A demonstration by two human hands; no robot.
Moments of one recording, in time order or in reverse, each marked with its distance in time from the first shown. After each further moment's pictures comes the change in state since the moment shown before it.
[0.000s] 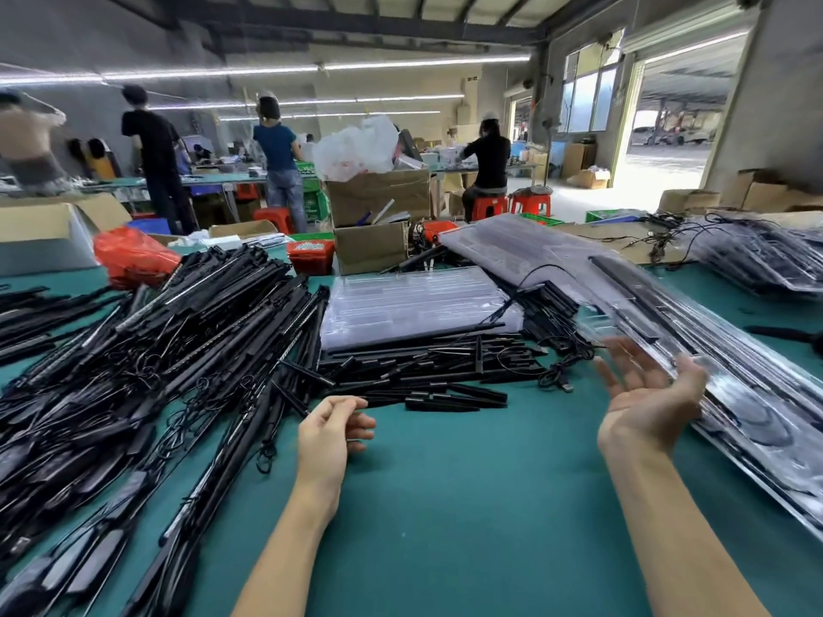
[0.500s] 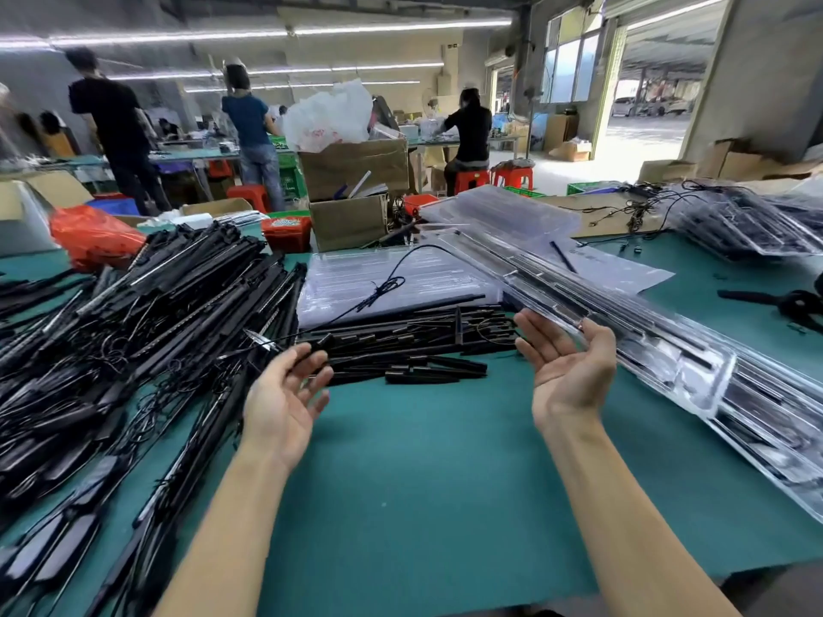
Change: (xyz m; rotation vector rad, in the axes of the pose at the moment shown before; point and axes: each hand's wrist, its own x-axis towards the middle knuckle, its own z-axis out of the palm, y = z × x) left_hand 0.015 0.025 -0.014 -0.380 -0.048 -0.193; right_hand -0.032 0.015 0.009 -0.027 -0.210 0.247
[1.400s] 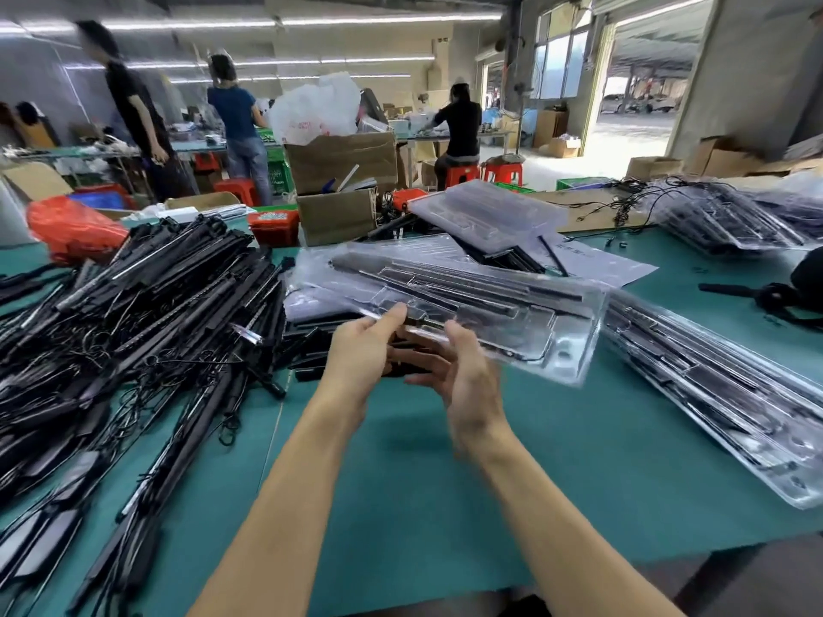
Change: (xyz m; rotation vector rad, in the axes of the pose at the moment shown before) left_hand -0.031 -0.009 0.097 0.531 -0.186 0.089; right_hand -0.059 0.039 0.033 -0.454 -0.374 0.168
